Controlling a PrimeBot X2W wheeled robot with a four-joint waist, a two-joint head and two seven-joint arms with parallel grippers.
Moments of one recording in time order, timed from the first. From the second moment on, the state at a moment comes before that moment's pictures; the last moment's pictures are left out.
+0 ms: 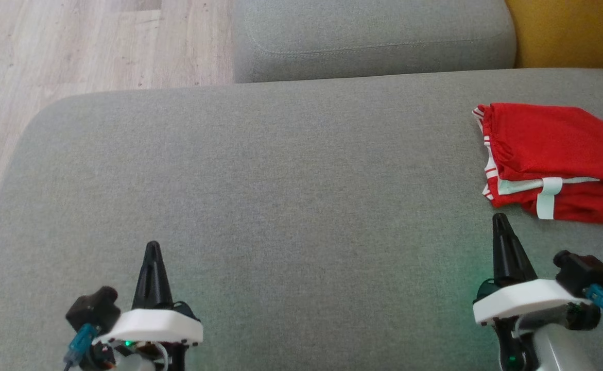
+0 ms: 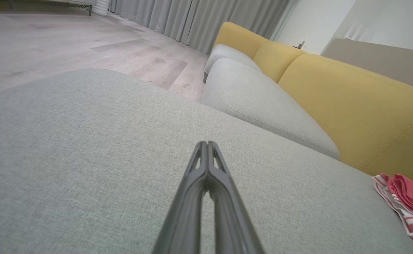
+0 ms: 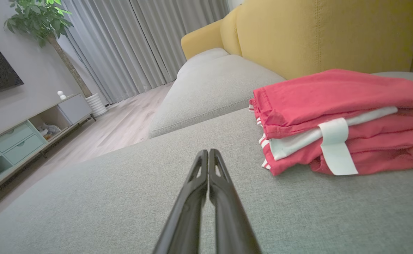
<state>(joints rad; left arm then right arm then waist) -0.08 0.04 -0.16 0.38 -0.53 0.02 -0.21 -0.09 -0.05 0.02 0.40 0.35 0.13 -0.21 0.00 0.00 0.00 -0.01</state>
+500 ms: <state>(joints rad) -0.08 0.04 -0.13 0.37 -0.67 0.00 -0.17 -0.09 -0.05 0.00 0.39 0.51 0.13 -0.17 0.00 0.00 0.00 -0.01</state>
